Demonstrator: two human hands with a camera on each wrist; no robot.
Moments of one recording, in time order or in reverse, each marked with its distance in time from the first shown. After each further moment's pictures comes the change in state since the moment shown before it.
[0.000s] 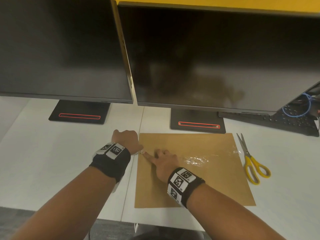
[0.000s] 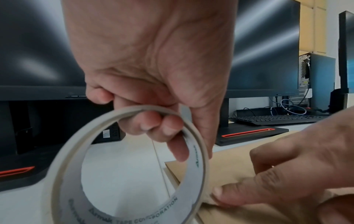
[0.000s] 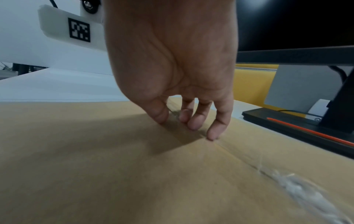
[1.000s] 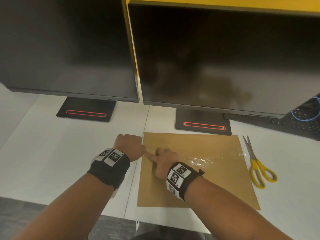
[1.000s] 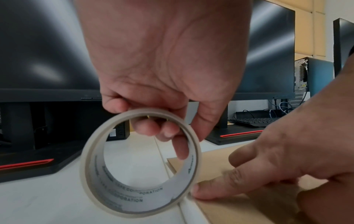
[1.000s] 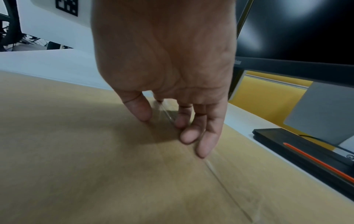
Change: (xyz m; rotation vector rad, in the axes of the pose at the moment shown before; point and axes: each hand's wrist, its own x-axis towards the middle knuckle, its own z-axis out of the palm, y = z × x) left_hand -0.019 -0.008 0.013 0.052 0.068 0.105; right_hand 0.022 -0.006 -0.005 -0.029 -0.070 -0.044
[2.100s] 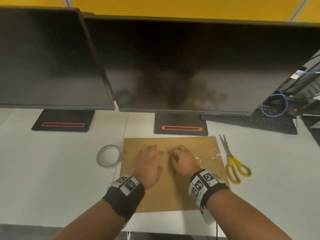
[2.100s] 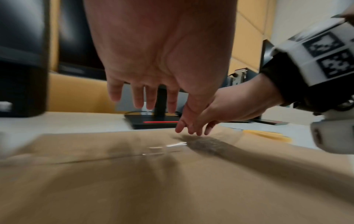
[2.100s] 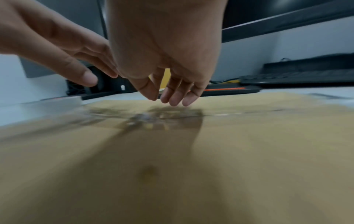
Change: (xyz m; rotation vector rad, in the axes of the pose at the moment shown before) left_hand -0.021 0.119 0.027 -0.258 0.223 0.292; right_hand -0.045 0.127 0.046 0.578 0.570 0.079
